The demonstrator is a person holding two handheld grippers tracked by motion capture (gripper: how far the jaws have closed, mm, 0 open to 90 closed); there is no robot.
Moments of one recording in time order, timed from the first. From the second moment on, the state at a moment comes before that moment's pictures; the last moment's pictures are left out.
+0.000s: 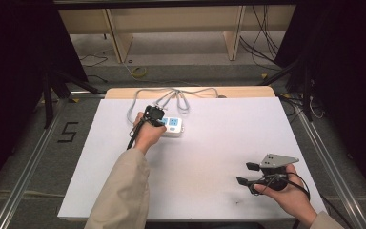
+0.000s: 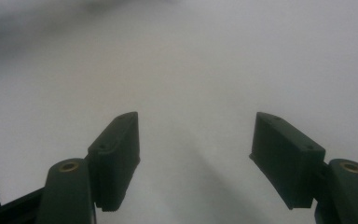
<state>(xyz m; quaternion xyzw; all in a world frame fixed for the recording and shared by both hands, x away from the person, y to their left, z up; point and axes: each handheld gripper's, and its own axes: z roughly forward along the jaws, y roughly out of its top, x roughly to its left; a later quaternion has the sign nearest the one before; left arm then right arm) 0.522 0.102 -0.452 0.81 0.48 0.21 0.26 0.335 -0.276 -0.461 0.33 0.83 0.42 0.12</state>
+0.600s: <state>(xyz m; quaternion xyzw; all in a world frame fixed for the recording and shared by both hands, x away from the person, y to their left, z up) 0.526 0.100 -0.450 0.81 0.49 0.20 0.25 0.335 -0.275 -0.461 0.33 0.83 0.42 0.12</state>
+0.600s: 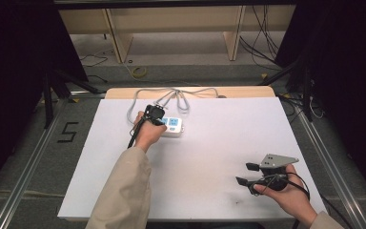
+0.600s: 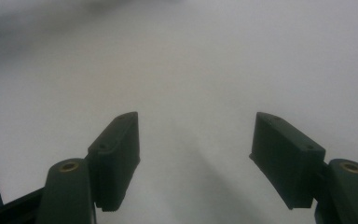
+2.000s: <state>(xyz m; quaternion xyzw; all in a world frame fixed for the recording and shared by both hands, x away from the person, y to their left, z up) 0.529 0.092 -0.450 0.81 0.49 0.20 0.23 0.333 -0.276 -0.460 0.33 0.84 0.42 0.12</state>
